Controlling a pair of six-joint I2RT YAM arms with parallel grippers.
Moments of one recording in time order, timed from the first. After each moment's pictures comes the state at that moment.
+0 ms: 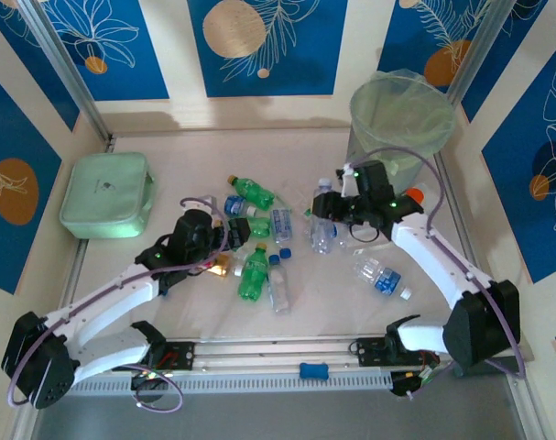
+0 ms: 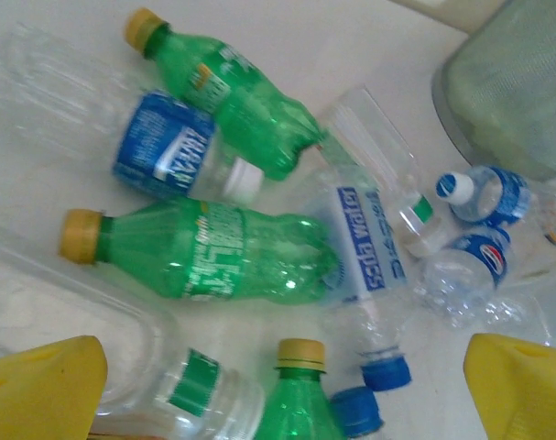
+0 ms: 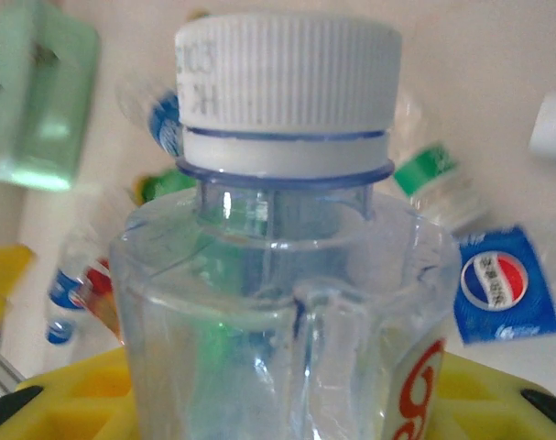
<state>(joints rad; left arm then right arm) -0.67 1.06 0.67 -0.19 -0.12 -0.68 0.34 1.26 1.03 -0.54 -0.39 0.49</state>
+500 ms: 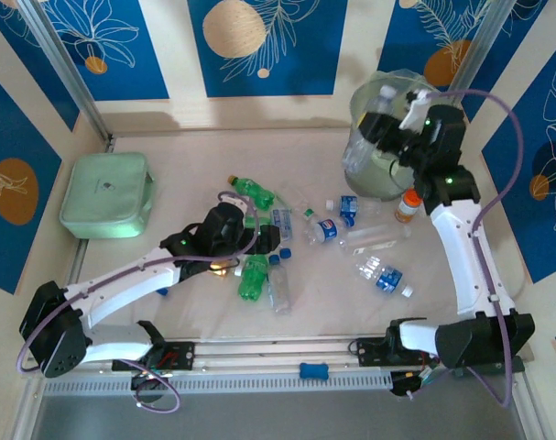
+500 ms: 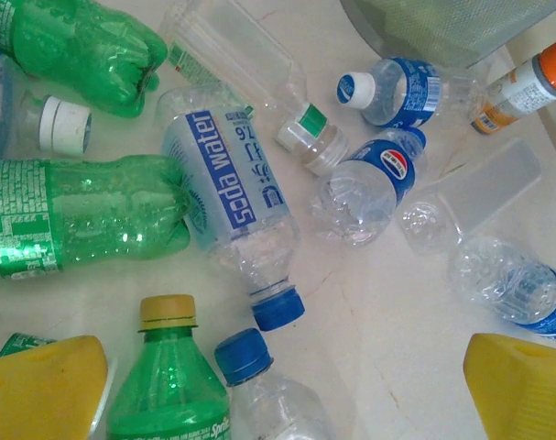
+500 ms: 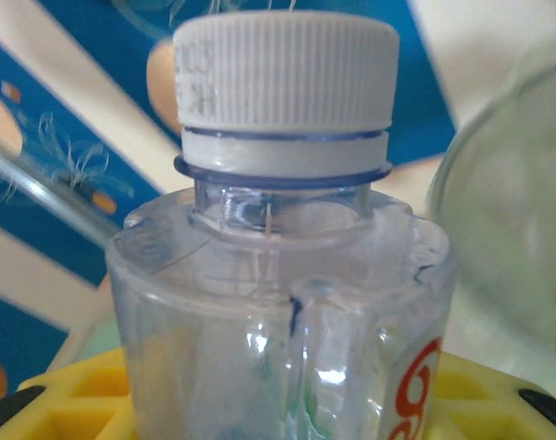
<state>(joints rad) -0.83 1.23 0.85 -0.29 -0.05 -0.65 0.05 1.27 1.45 -0.38 -0.37 0.51</state>
